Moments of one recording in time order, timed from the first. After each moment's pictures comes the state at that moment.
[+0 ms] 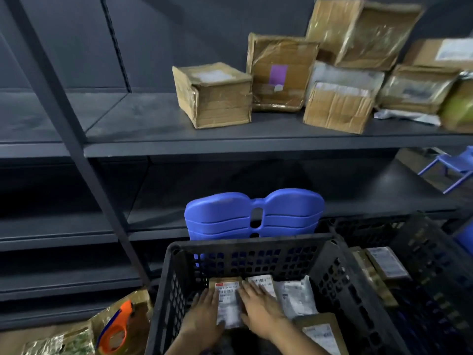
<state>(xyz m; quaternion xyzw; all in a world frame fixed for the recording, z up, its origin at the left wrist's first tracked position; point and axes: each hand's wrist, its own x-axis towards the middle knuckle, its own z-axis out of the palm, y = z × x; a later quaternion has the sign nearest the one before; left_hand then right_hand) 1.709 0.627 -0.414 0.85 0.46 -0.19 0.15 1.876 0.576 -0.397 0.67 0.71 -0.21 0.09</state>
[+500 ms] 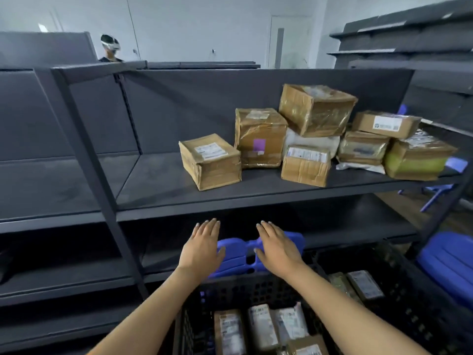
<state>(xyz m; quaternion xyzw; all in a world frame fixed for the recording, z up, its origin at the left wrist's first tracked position) 1.725 0.680 -0.122 0.90 0.42 0.09 0.00 1.920 0.601 -0.140 0.74 0.66 0.01 -0.10</state>
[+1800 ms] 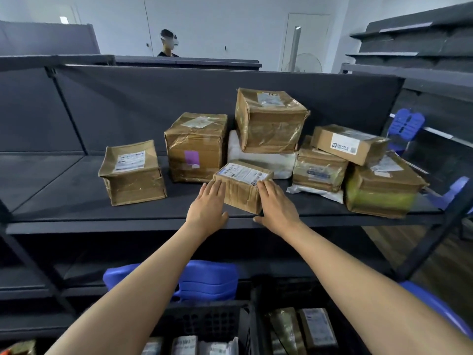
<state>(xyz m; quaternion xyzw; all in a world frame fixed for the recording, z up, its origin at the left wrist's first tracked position) 2.018 0.708 -0.046 0.88 0.45 0.14 -0.04 2.197 0.654 -0.052 0.71 0.68 0.10 -0.13</state>
